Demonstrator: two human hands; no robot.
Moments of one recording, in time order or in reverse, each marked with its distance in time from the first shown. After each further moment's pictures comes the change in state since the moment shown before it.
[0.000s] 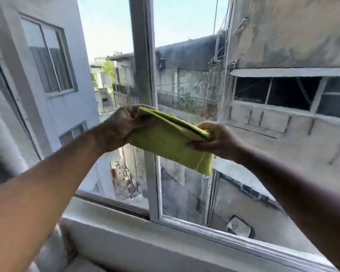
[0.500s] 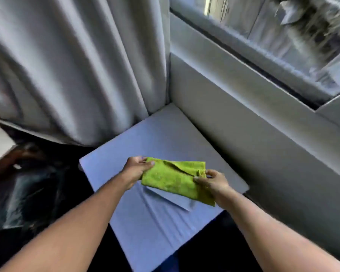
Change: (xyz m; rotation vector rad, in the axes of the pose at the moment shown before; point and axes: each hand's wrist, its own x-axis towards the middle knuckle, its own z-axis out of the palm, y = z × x) left_hand -0.495 -0.487 -0.148 -0.167 0.847 -1.205; right_hand -0.242 0.138 0.613 0.461 -0.676 1.163
